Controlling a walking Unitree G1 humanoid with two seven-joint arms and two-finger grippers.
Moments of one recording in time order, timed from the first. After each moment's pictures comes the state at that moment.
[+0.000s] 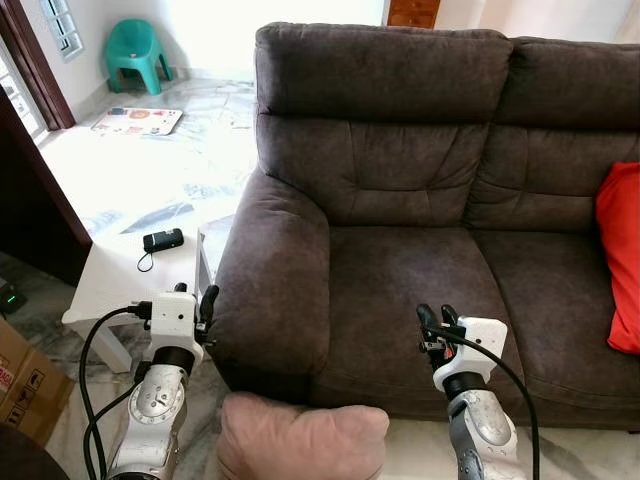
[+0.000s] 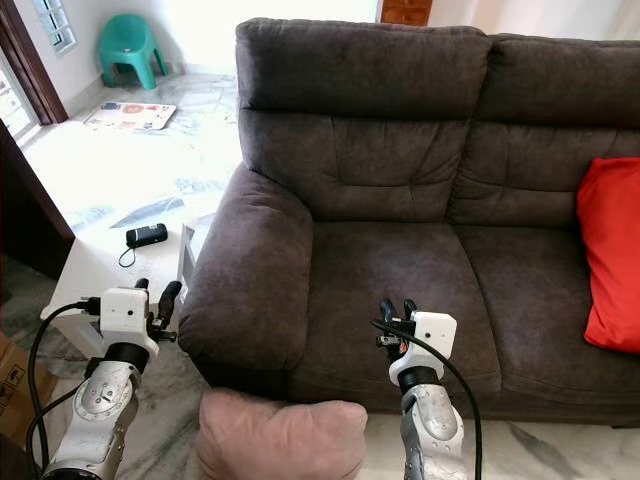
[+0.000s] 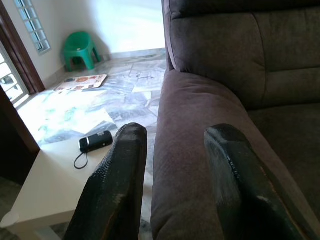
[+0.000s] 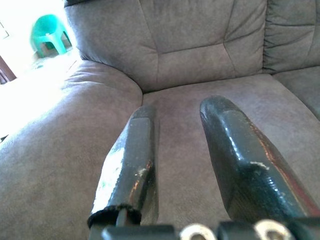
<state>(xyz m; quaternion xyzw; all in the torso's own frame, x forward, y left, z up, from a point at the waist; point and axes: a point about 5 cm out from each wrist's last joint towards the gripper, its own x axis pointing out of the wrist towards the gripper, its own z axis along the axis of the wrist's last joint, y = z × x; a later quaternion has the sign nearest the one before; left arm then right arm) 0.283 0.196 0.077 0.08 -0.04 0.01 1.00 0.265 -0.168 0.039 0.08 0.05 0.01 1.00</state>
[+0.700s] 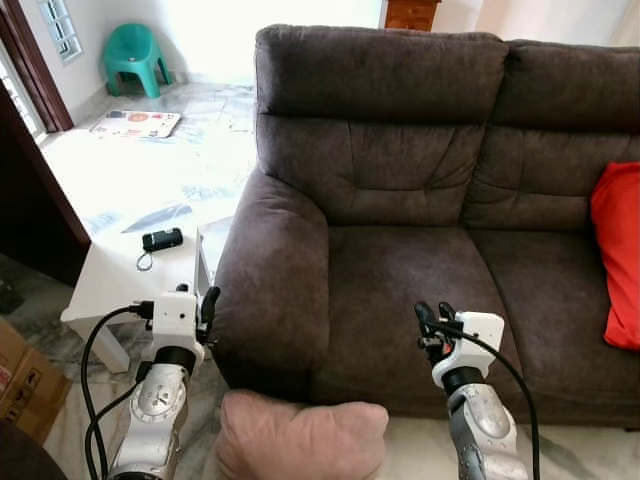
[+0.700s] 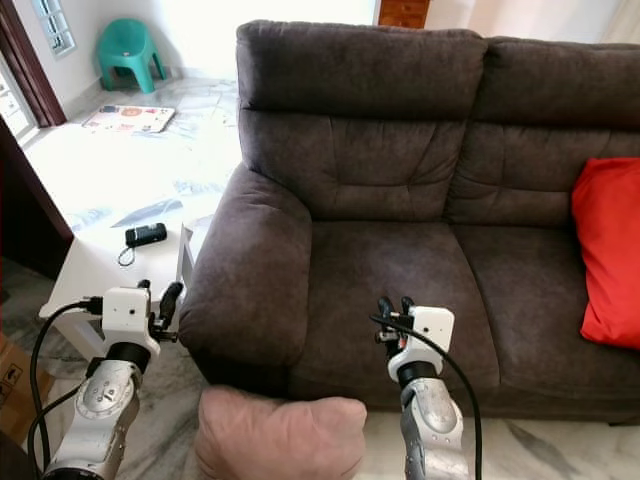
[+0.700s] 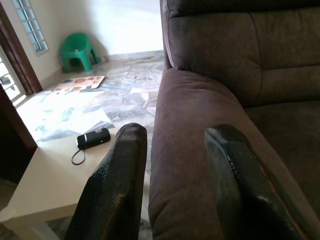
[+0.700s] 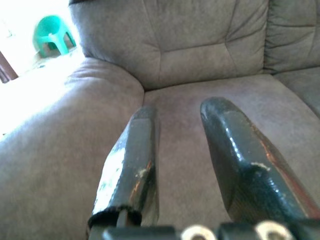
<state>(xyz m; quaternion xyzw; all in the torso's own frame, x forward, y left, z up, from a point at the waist) 0.284 0.194 0.080 0.08 -0.04 0.01 1.00 0.271 -0.167 0.043 0.07 0.05 0.02 1.00</state>
